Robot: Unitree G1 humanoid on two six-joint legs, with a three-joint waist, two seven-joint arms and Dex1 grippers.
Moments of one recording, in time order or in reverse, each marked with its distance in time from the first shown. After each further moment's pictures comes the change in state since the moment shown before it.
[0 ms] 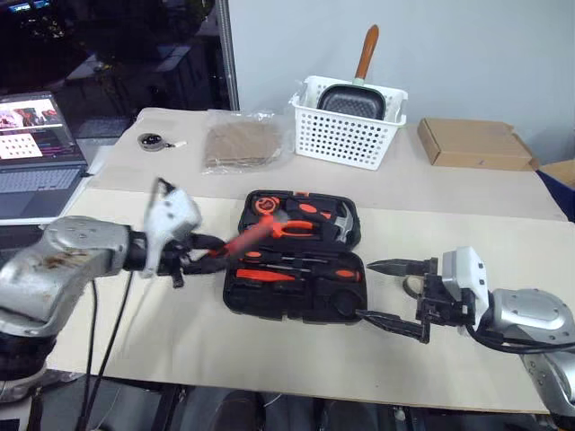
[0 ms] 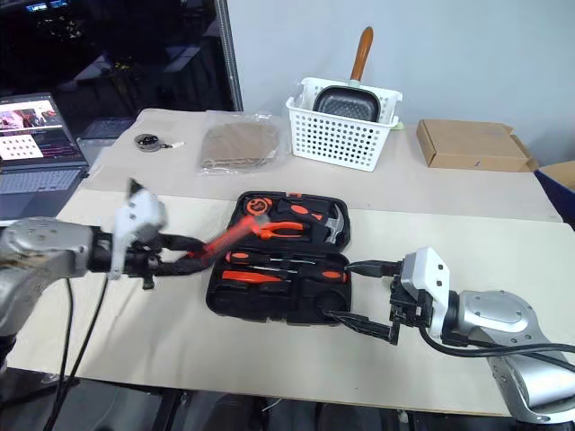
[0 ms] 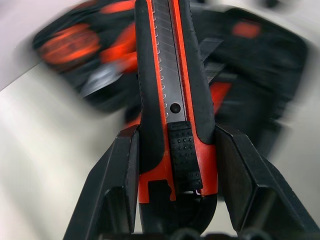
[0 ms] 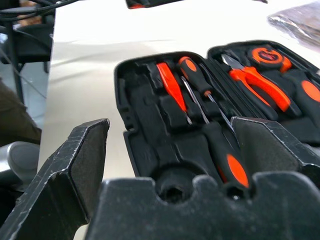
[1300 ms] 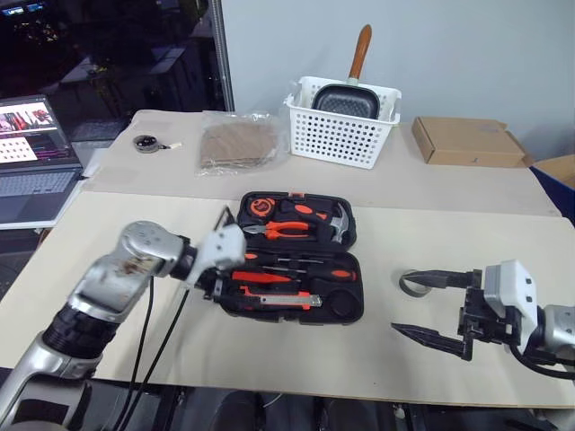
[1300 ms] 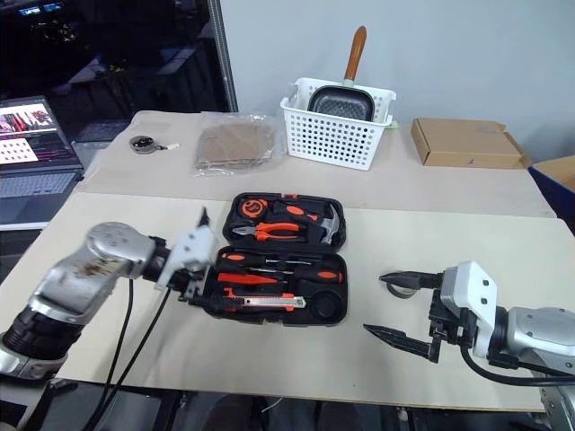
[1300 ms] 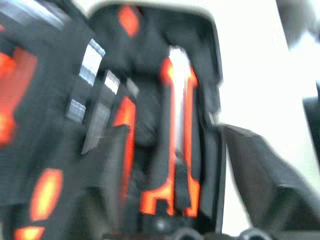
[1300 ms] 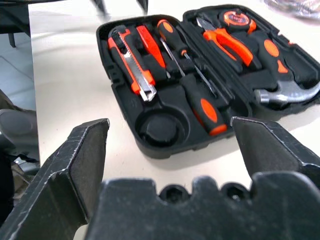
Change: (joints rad) left arm -0.001 -0.237 0.025 0.138 0.084 -0.162 -0.166; right arm 0.160 -0.060 -0.202 -0.023 -0.001 -0.021 0.079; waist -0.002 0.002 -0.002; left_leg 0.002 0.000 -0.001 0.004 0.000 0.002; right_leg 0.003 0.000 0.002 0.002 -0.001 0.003
